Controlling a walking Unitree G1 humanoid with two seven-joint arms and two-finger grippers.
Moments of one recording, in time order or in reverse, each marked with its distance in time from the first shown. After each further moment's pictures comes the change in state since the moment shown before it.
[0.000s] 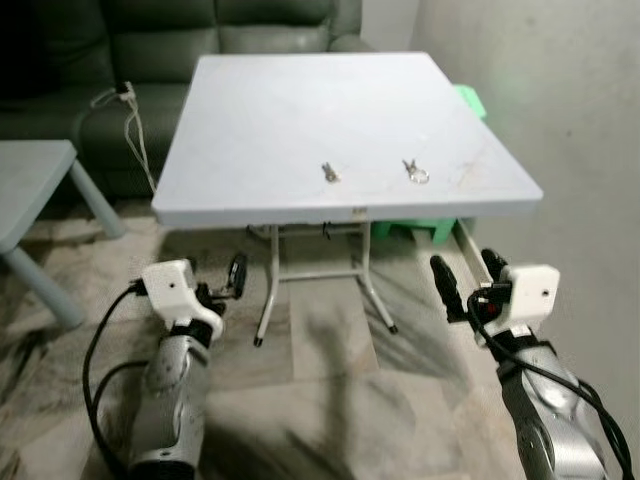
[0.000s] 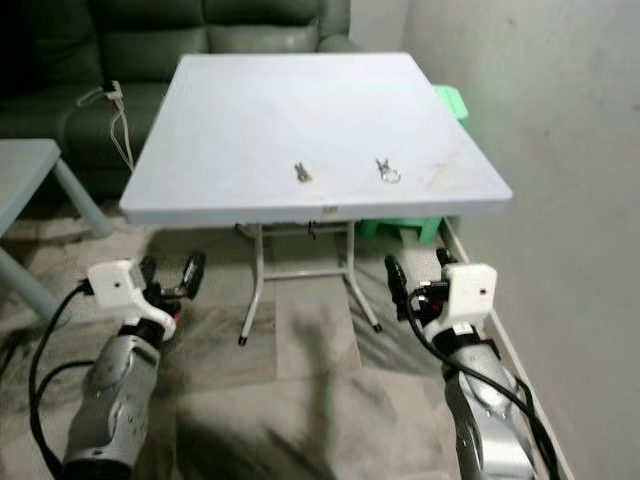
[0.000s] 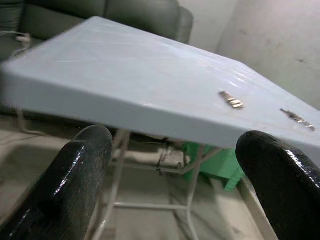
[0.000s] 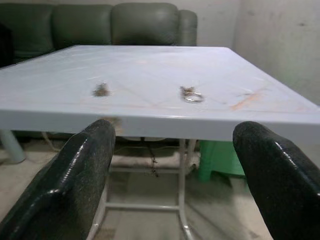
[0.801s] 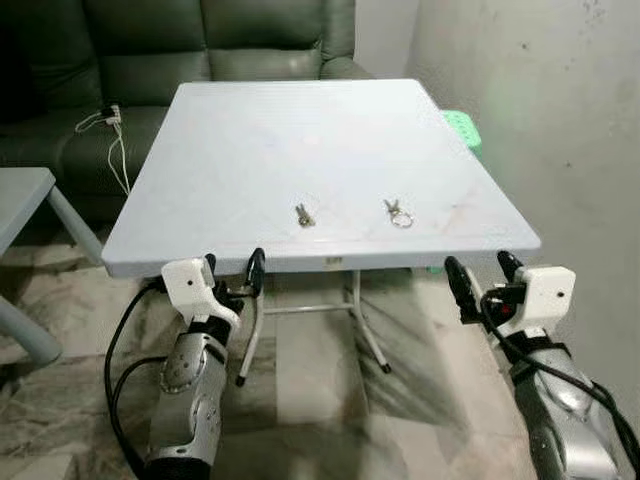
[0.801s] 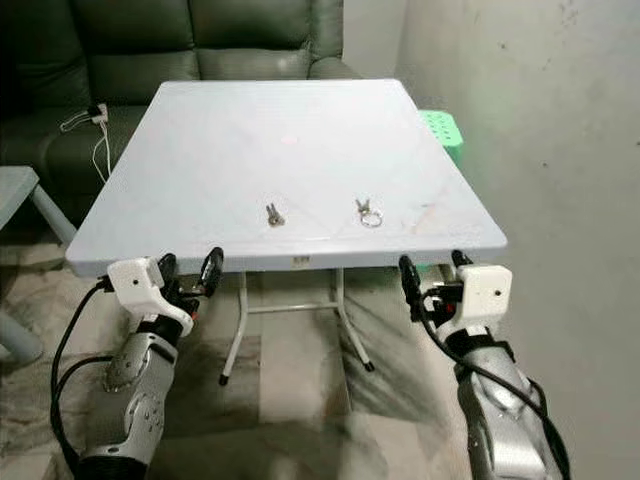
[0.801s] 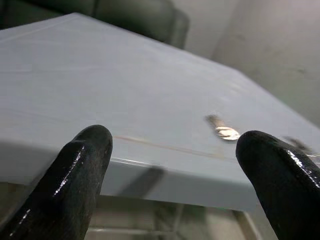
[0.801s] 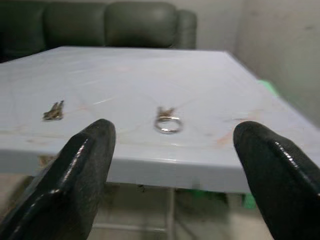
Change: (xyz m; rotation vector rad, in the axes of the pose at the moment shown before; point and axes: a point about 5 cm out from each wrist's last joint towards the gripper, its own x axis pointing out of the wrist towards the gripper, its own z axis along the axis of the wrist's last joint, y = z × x) left arm -0.001 -0.003 -0.003 -0.010 0.011 -0.005; right arm 0.000 0.001 -0.002 0.005 0.012 0.003
